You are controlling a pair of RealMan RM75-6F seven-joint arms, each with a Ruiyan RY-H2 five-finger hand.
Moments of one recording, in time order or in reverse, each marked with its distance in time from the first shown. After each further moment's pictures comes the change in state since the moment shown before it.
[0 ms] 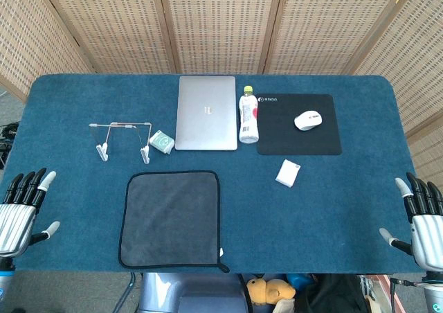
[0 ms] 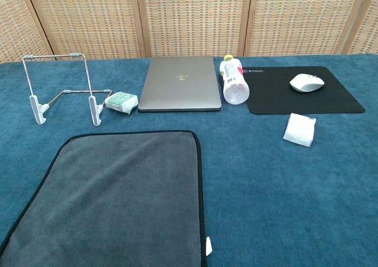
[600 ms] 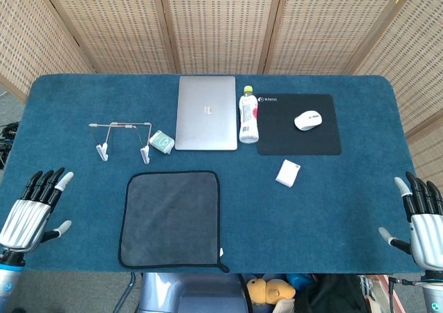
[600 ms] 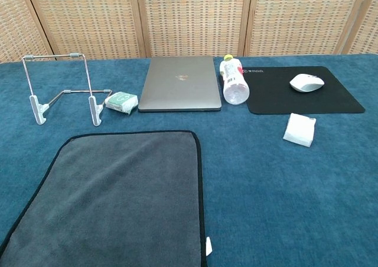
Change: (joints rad) left arm -0.061 -0.029 0.010 0.093 0.079 -0.061 -0.080; right arm 0.002 -0.001 0.004 -0.016 0.010 -0.006 -0.021
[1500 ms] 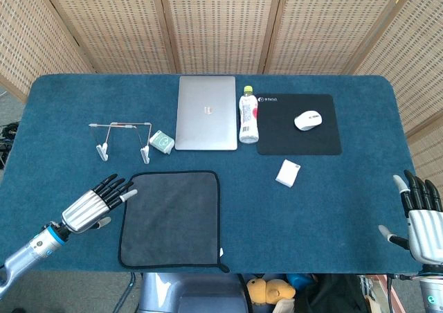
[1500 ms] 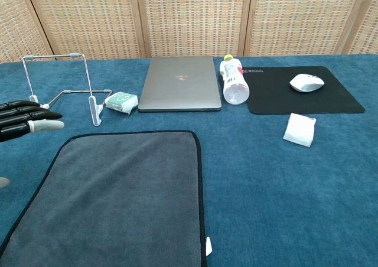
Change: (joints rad) left arm -0.281 -0.458 0.141 0.992 0.338 0.036 -0.442; right arm 0.020 -0.012 0.012 0.011 0.054 -0.052 -0.023
